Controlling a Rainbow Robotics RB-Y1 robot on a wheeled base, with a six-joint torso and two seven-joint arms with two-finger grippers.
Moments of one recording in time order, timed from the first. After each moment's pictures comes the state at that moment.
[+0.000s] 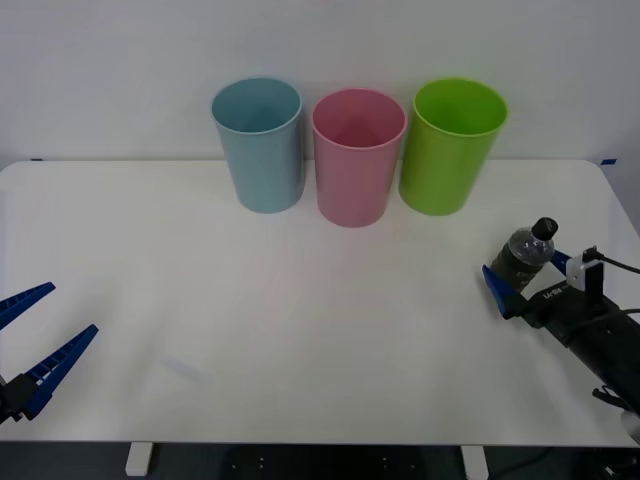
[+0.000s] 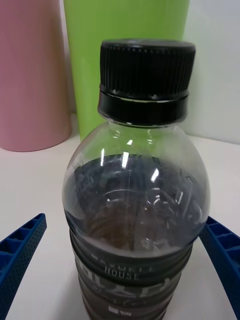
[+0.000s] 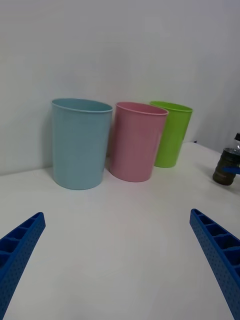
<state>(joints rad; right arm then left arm) -0.13 -0.39 -0.22 -1.08 1.01 -0.73 0.43 0.35 0.40 0.52 -1.66 -0.96 -1.22 0.00</state>
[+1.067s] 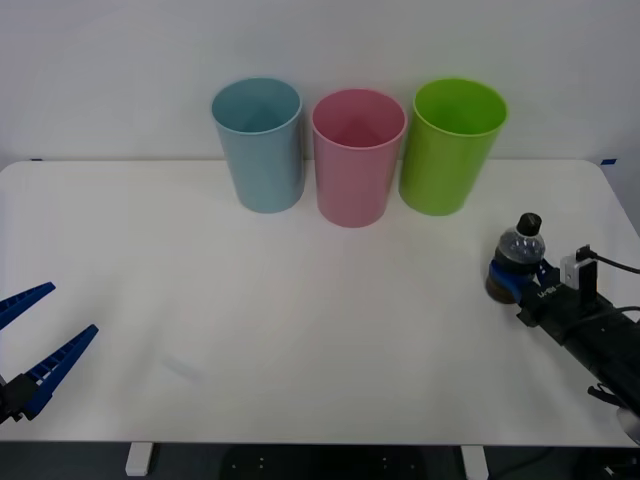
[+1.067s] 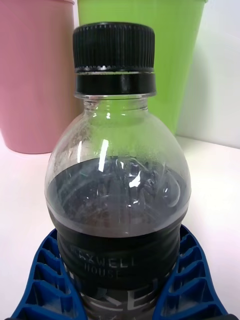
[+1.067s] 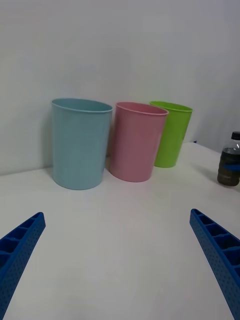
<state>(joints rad) -0.13 -0.39 -0.22 -1.09 1.01 -0.76 0.44 0.35 0.40 0.52 -1.66 -0.96 -1.22 0.00</state>
